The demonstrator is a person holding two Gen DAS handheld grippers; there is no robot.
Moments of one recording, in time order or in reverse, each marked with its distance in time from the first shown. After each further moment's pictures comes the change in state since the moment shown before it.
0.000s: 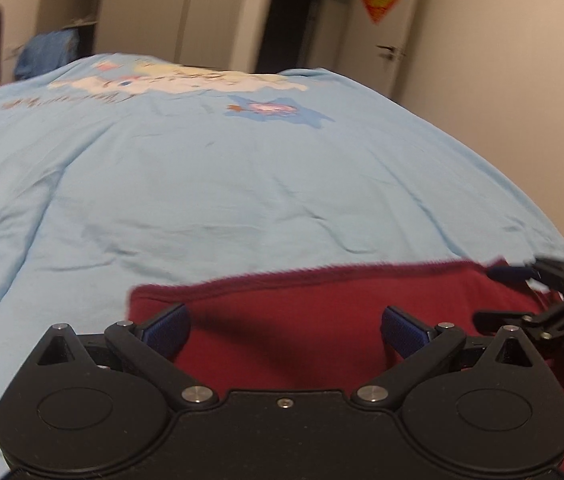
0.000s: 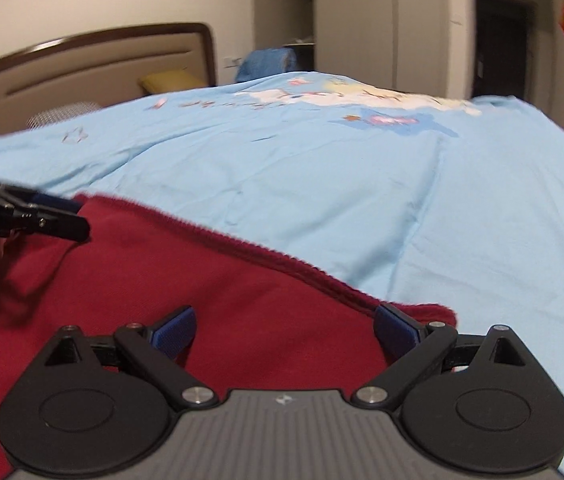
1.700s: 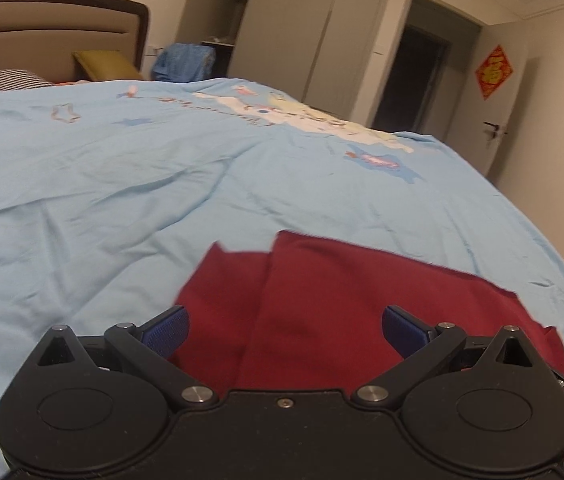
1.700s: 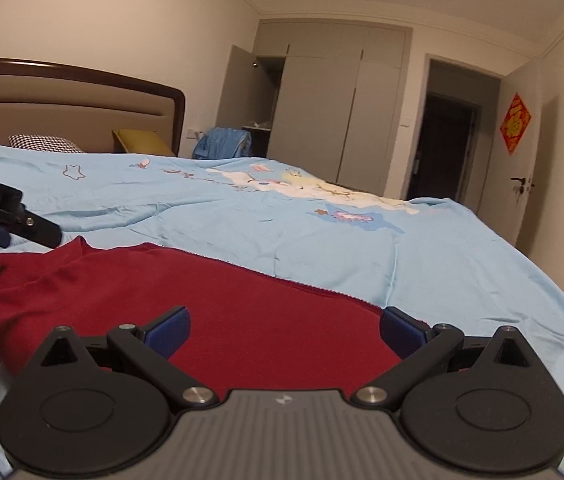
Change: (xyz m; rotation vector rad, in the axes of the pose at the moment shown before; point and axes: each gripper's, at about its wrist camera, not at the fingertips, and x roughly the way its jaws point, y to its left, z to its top) left arm -0.175 -0.030 -0.092 -0.227 -0.153 0.306; right arm -0.121 0.164 -0.061 -0.142 -0.288 -0.283
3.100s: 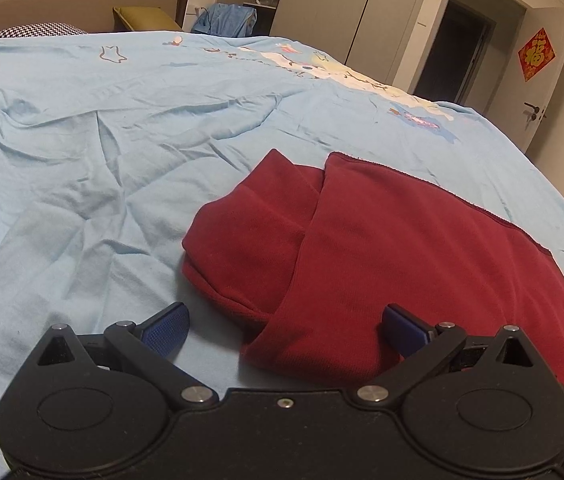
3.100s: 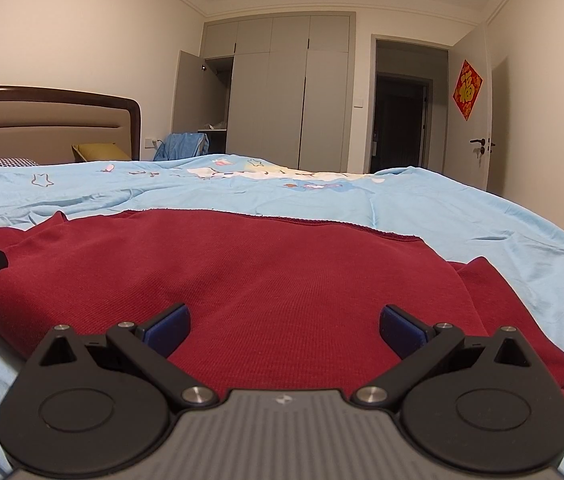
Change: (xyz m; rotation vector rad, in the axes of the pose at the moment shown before) left arm -0.005 0.014 -0.042 -0.070 0.116 0.085; right arm 0.007 0.015 -0.070 0.153 0.011 -0.084
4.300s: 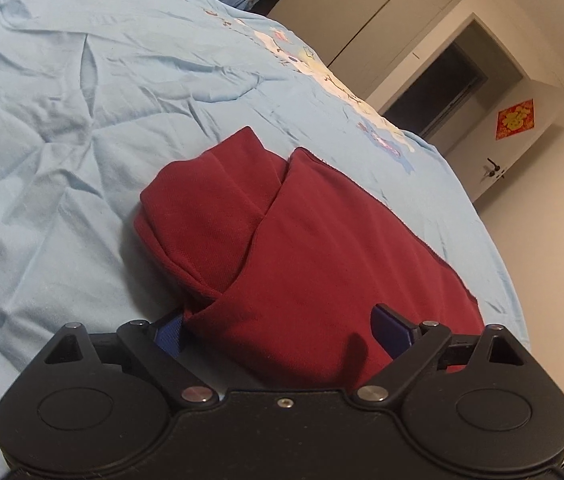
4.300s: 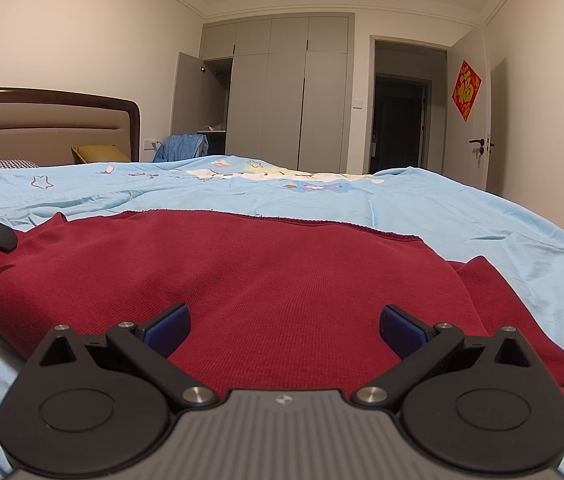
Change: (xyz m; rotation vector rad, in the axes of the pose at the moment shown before) left arm 0.012 0.014 -0.003 -0.250 0.038 -0.242; right arm 0.001 -0.002 -0.002 0.000 -0.001 0.001
